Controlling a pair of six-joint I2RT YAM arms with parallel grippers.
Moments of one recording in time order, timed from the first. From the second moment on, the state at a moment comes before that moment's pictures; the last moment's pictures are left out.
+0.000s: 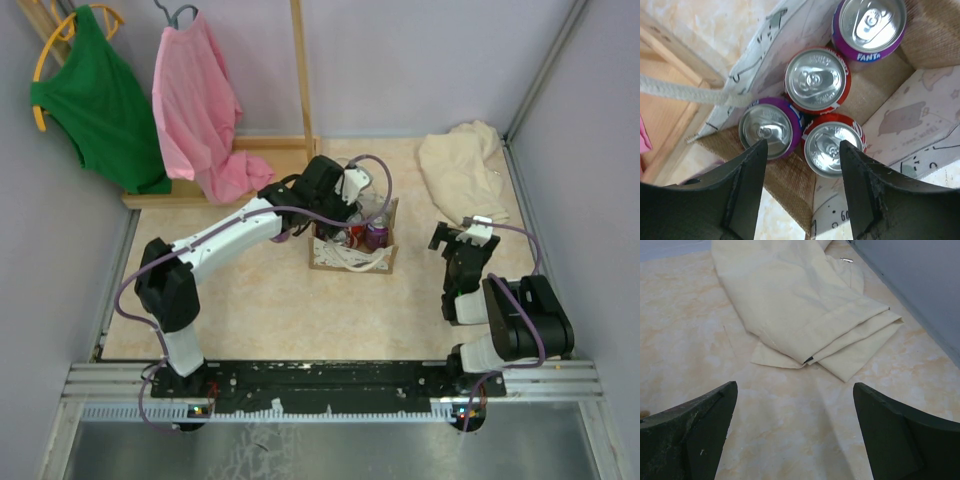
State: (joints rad) left arm -0.81 1.81 1.60 -0.54 -0.04 0.19; right arm 0.07 1.45 0.16 1.20 0.37 0.06
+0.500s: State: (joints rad) left arm -0.83 1.84 1.60 -0.70 -0.07 0.06; right arm 0.07 1.45 0.16 1.20 0.37 0.06
